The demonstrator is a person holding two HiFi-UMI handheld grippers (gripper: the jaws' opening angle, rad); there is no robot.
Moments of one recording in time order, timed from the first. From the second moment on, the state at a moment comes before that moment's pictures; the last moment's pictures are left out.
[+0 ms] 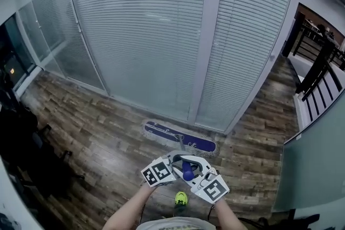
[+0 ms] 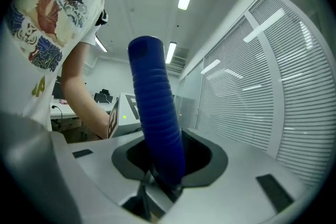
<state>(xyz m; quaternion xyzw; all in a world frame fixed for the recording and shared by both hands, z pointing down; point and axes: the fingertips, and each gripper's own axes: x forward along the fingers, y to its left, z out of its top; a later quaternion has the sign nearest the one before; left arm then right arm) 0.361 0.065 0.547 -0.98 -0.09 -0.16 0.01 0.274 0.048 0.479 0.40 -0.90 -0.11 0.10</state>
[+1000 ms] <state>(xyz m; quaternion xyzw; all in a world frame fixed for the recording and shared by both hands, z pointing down) 0.176 0.316 0.562 -0.99 -0.08 -0.14 0.01 0.089 0.304 0.512 0.36 -0.92 -0.07 0.14</state>
